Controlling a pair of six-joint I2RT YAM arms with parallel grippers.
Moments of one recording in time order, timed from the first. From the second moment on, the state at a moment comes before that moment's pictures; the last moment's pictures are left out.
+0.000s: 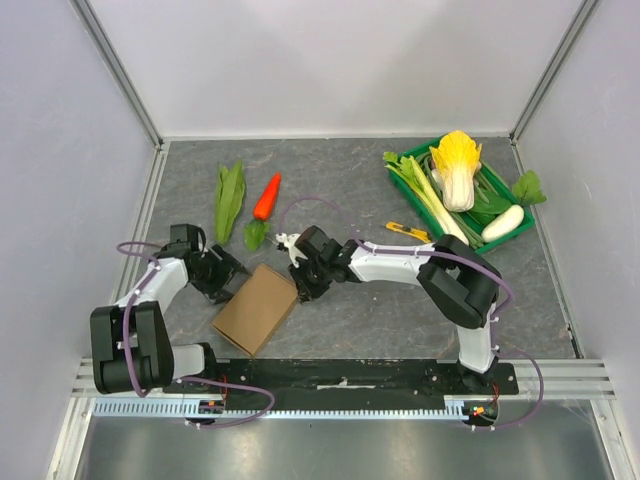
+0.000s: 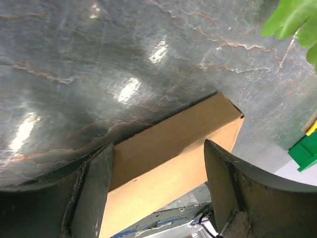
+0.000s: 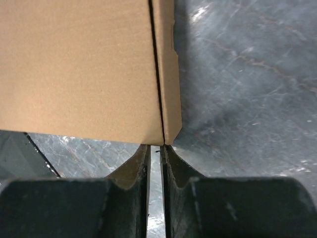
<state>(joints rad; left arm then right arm) 0.12 1.29 0.61 -0.56 0.34 -0.76 0.97 1.93 1.21 -0.25 -0.27 0.26</state>
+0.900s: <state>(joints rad) -0.18 1.57 0.83 -0.32 0.43 -0.87 0.61 1.96 1.37 -0.25 -0.03 0.37</state>
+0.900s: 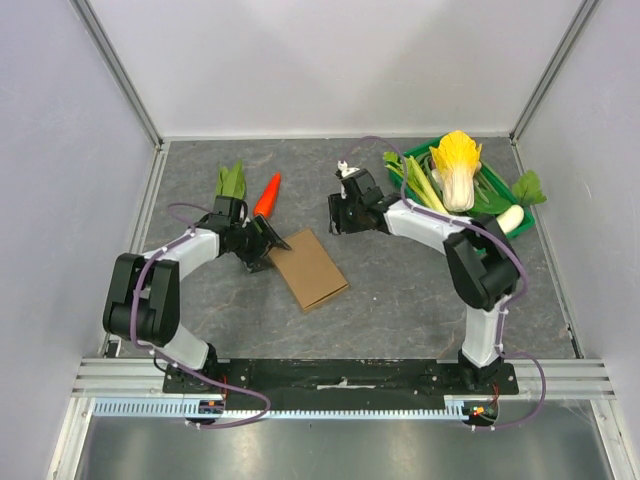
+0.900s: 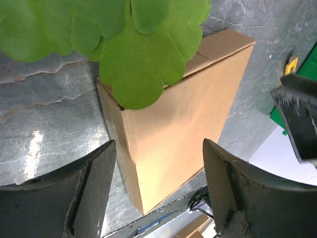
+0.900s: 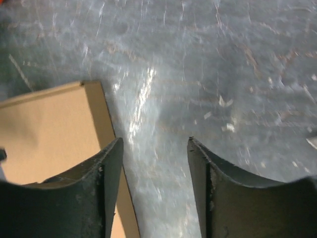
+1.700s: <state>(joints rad) -0.19 1.46 0.56 -0.06 0.51 -0.90 0.64 1.82 1.08 -0.16 -0.32 0.39</state>
